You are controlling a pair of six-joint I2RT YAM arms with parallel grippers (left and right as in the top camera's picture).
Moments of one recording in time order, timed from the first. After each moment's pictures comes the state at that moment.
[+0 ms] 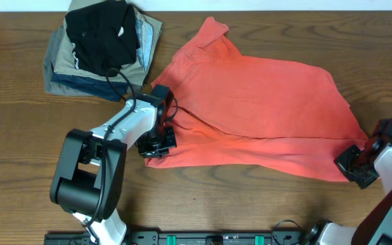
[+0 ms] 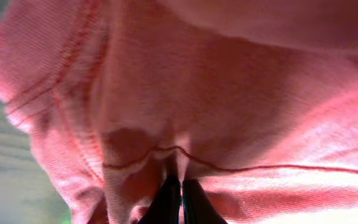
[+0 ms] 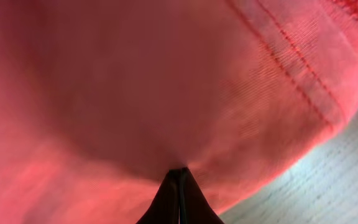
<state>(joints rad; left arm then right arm) -0.32 1.86 1.07 -0.97 0.12 -0.55 -0.55 1.51 0.71 -0.71 0.01 0.43</state>
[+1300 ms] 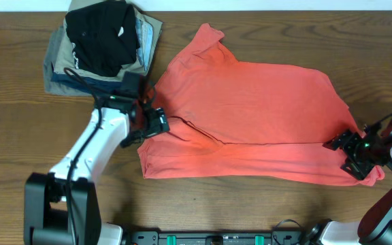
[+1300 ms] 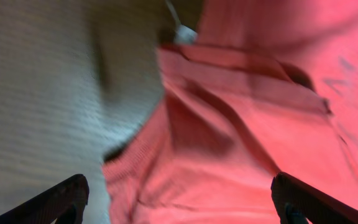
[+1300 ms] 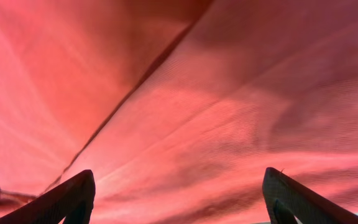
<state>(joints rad) -0.17 1.62 1.04 -0.83 0.11 -0.50 -0.60 1.58 0.89 -0.89 -0.38 0.21</state>
